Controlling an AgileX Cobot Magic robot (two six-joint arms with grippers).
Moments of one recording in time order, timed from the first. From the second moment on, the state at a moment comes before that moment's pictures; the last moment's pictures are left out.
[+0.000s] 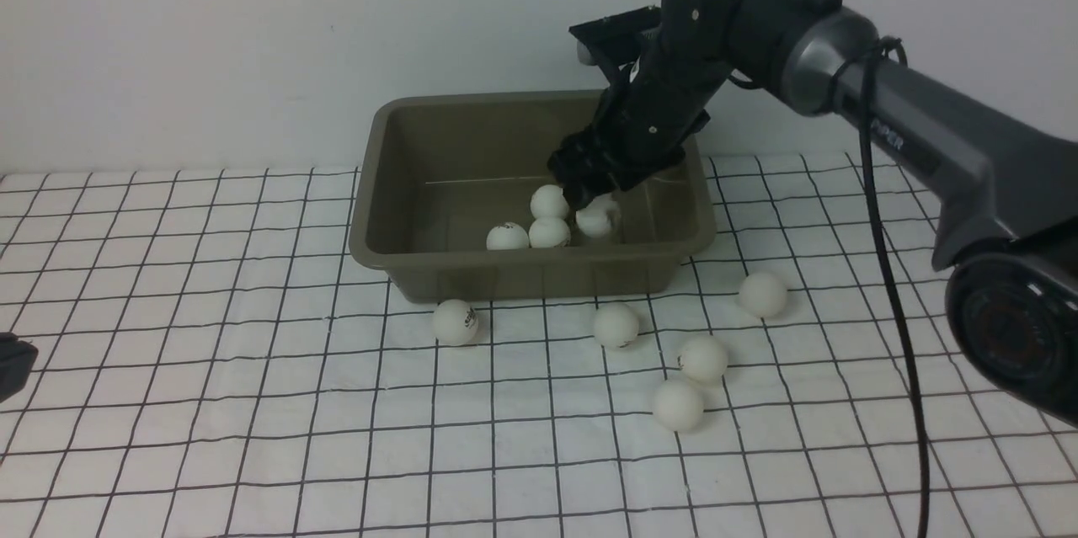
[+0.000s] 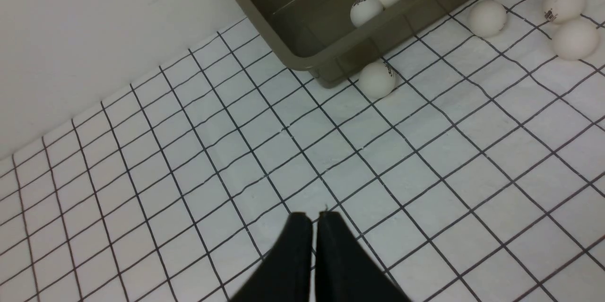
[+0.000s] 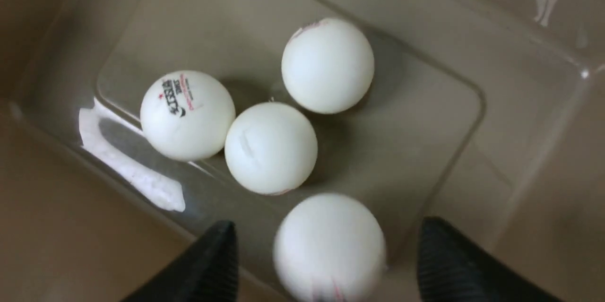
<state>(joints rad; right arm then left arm) 0.44 2.40 -2.30 0.19 1.19 -0.18 -0.30 0.56 -0.83 0.00 0.94 0.26</state>
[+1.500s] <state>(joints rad) 0.26 2.05 -1.59 0.18 0.98 -0.23 -0.30 0.56 -0.83 0.00 0.94 0.26</state>
